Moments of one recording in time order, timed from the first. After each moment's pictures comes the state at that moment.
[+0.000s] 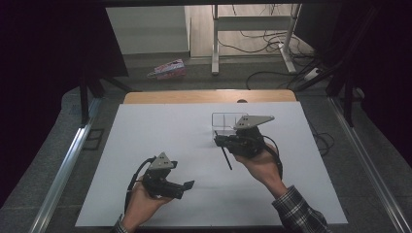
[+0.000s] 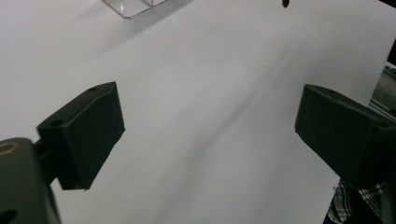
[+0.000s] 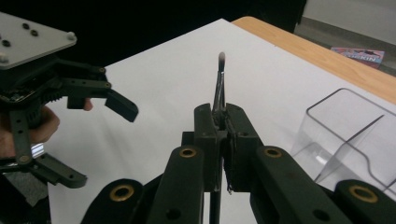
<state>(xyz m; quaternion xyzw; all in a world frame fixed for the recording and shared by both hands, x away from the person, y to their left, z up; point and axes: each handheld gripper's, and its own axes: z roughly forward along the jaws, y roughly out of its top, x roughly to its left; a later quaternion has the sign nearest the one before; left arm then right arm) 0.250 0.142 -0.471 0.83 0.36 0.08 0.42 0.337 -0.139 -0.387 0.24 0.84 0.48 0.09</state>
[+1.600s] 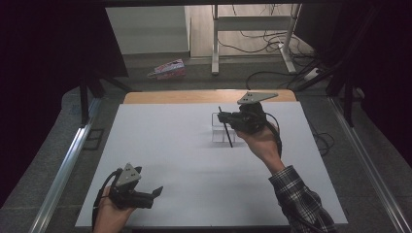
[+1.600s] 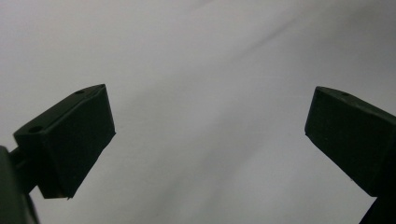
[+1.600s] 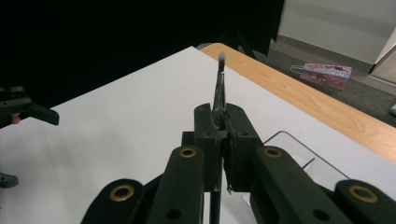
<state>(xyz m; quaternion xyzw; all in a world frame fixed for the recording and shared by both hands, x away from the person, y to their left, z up) 0.212 0.214 -0.483 0.81 0.41 0.18 0.38 0.387 -0.140 -0.361 0.26 0.82 0.50 0.12</state>
